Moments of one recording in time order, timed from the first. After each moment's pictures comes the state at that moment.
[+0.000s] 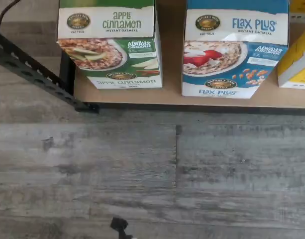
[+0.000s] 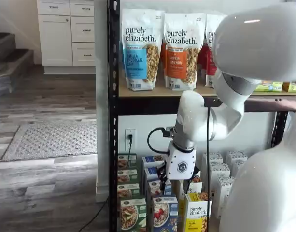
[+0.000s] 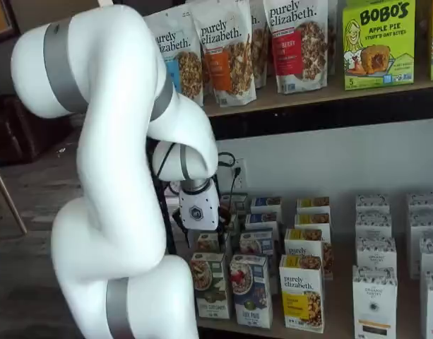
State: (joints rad) arm 0.18 -0.16 -0.49 0.10 0.52 0.10
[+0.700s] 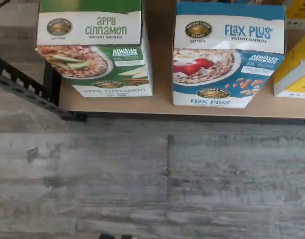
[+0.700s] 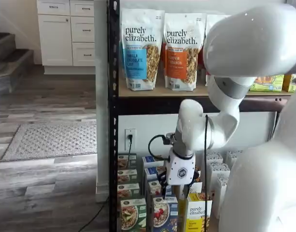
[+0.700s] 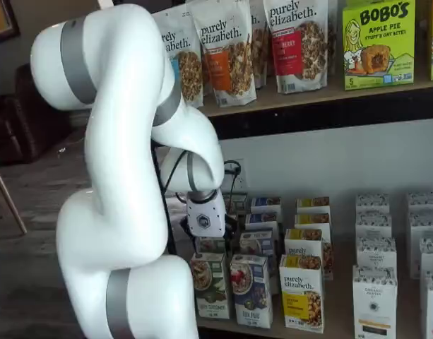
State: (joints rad) arm 0.16 -0.03 -0.52 0.09 0.41 0.08
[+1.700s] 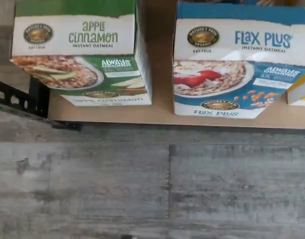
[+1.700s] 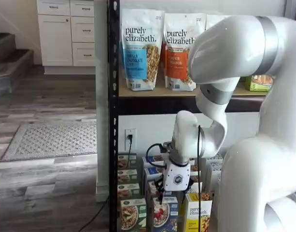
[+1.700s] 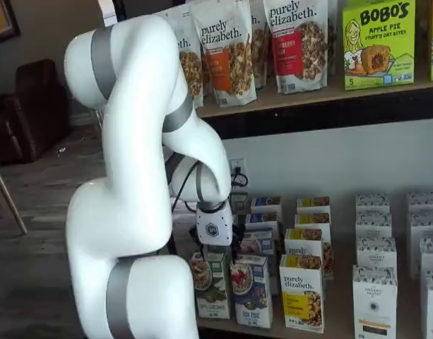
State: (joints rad) arm 0.15 0.22 -0.66 0.16 0.33 0.00
